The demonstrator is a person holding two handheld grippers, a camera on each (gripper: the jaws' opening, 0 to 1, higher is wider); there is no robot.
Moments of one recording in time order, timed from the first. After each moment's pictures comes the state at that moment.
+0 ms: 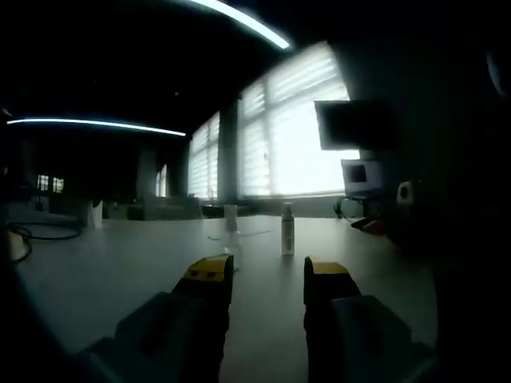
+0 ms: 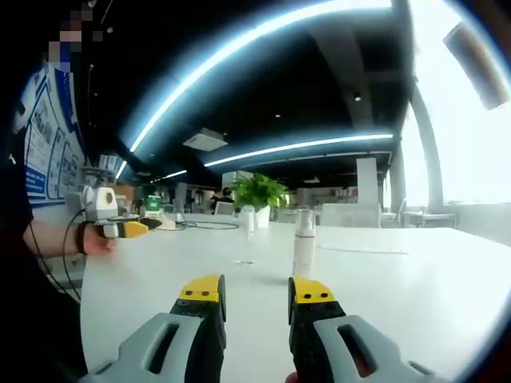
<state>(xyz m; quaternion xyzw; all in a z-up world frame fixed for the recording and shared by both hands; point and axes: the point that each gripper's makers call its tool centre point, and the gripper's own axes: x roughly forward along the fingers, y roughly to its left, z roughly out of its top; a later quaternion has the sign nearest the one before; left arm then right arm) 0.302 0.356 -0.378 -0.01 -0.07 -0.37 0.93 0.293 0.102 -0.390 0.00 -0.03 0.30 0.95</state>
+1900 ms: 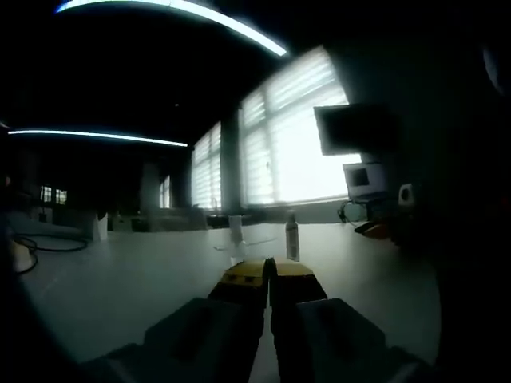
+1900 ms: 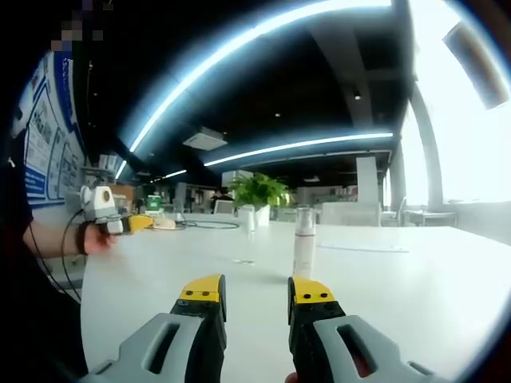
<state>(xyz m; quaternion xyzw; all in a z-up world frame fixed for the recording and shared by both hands) 0.302 0.361 -0.368 0.00 -0.10 -0.36 0.93 0.292 0.103 -0.391 0.00 -0.03 0.30 0.95</state>
